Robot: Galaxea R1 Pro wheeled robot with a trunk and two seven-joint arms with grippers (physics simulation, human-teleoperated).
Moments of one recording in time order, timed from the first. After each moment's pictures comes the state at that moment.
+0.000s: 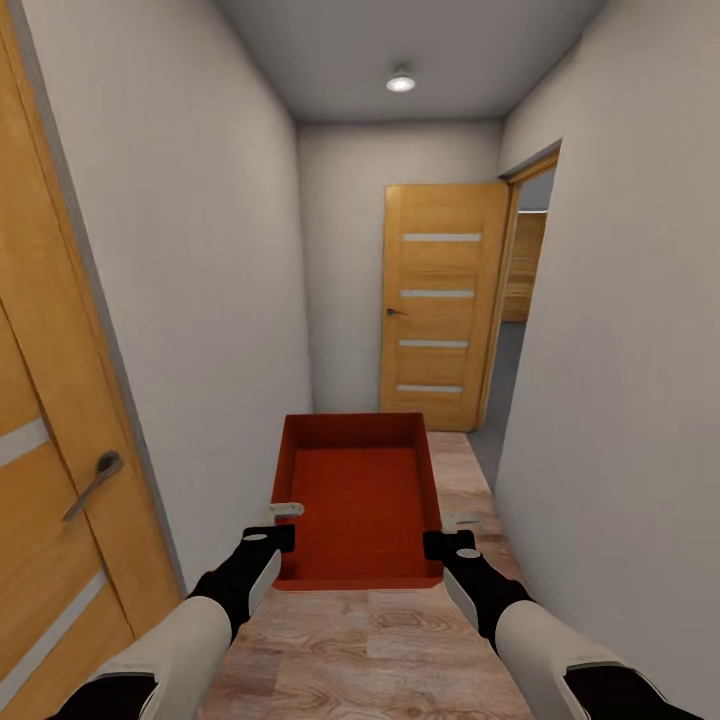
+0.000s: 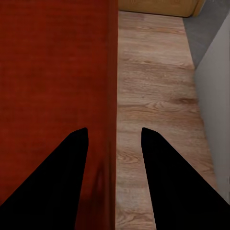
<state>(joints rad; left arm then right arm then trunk) -0.76 -0.14 0.05 -0.38 -0.04 0.21 0.23 -0.77 0.11 0.04 -0.25 0.05 0.02 -0.15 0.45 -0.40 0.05</state>
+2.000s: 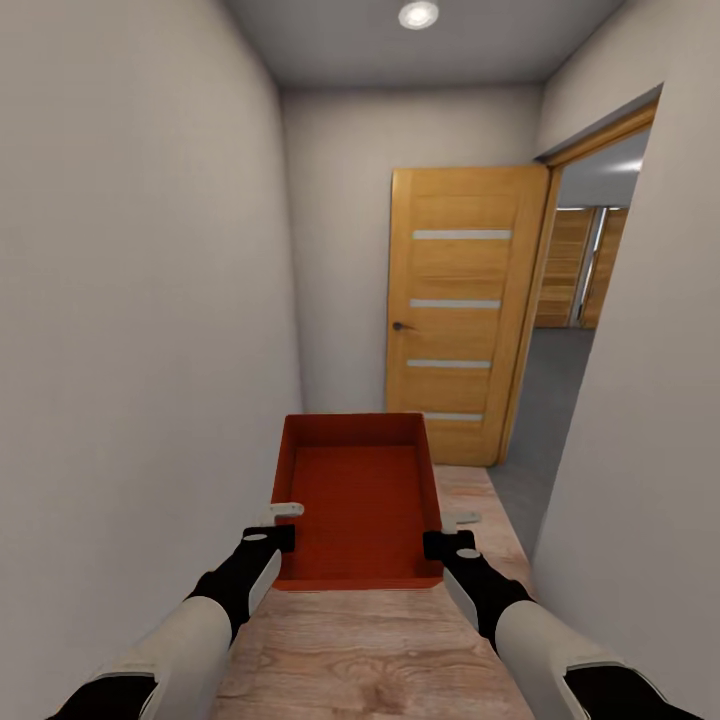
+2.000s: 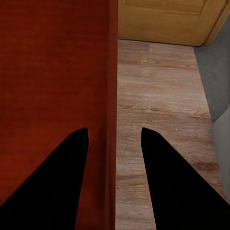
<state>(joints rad) -0.76 -0.14 0.05 -0.38 -0.04 0.21 0.23 -0.77 0.11 0.04 -0.25 0.05 0.02 -0.15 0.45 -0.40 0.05</state>
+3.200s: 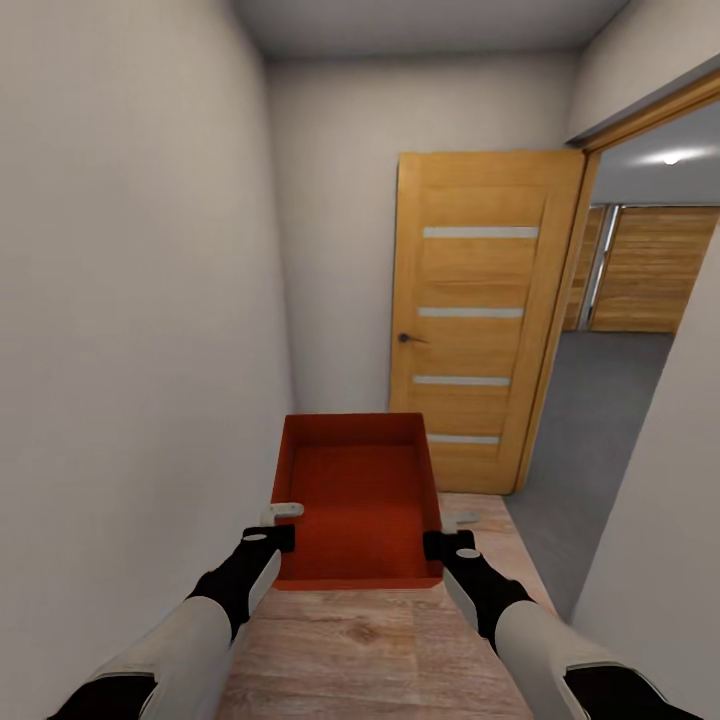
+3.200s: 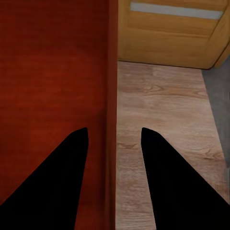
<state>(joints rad) -0.76 -0.14 0.05 -0.38 -0.04 0.21 0.23 -0.77 0.11 0.04 -0.25 0.05 0.02 -0.15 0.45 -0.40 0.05</state>
